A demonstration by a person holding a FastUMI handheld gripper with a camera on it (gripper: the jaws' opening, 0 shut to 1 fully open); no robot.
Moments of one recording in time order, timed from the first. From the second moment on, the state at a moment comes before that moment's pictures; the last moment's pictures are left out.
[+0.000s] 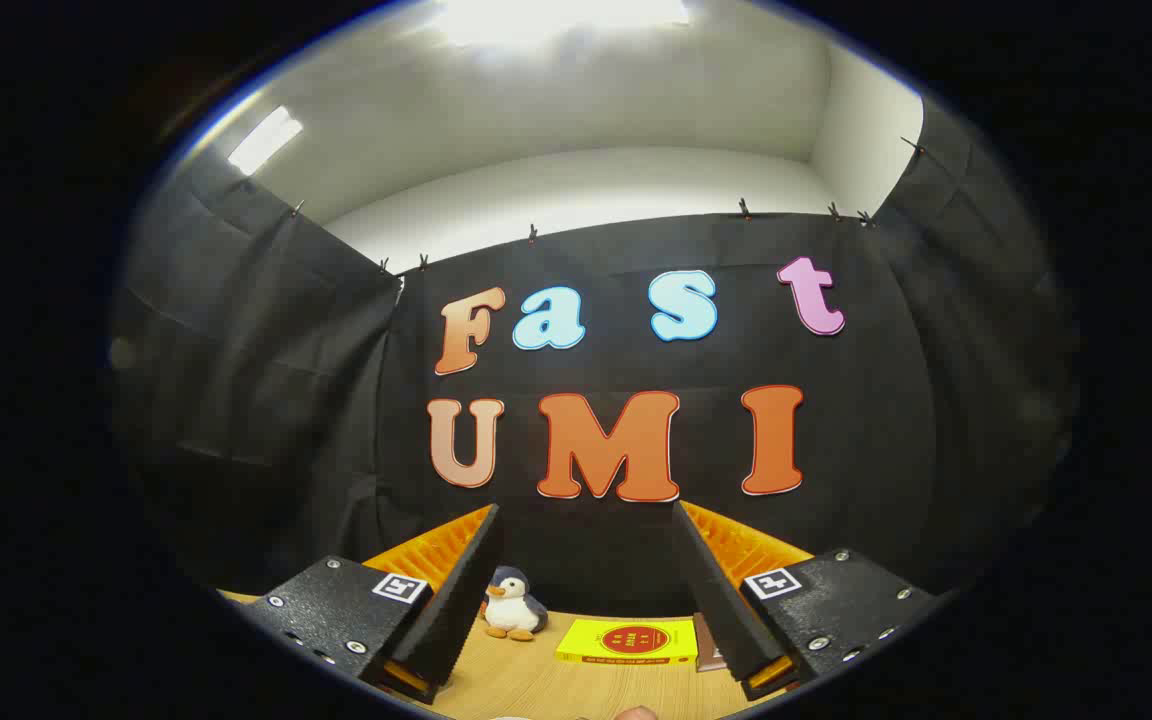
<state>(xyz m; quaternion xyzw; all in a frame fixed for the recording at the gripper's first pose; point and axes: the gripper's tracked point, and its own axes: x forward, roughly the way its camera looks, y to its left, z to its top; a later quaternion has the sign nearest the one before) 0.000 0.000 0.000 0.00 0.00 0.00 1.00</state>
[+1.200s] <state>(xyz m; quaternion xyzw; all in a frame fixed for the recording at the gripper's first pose) -0.014 0.071 -0.044 0.04 0.07 0.11 0.99</state>
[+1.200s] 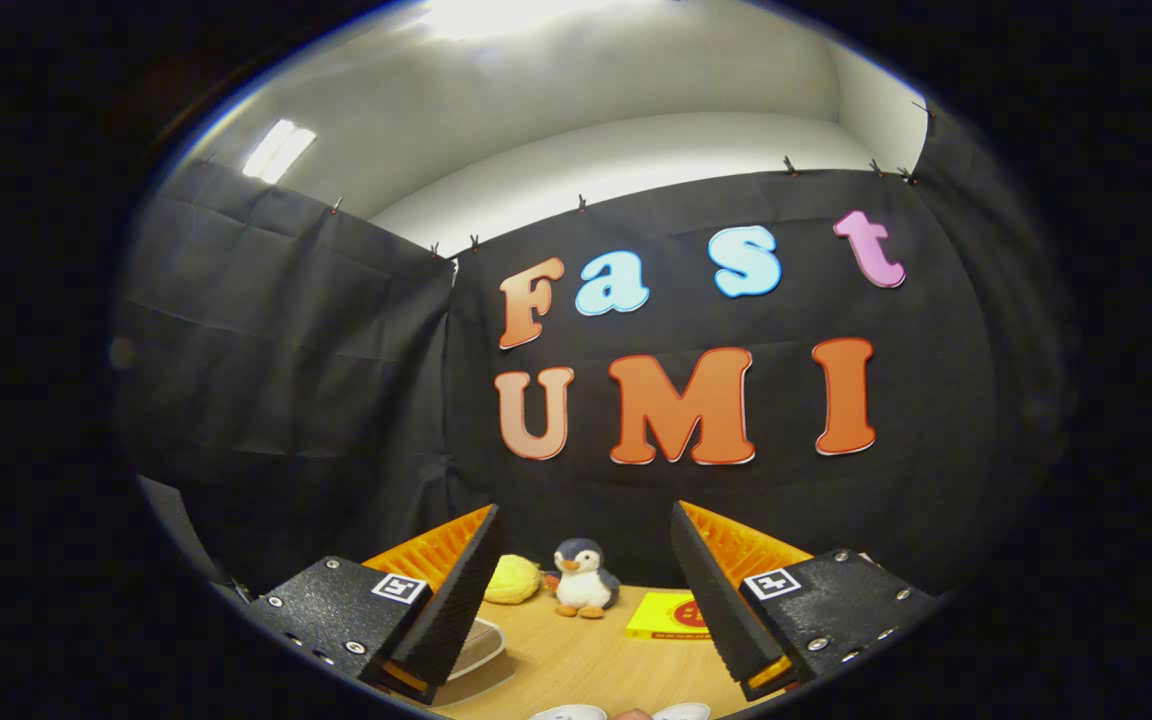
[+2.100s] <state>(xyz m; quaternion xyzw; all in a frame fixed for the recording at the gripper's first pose) -0.087 0.209 -0.262 0.23 0.47 0.23 0.82</state>
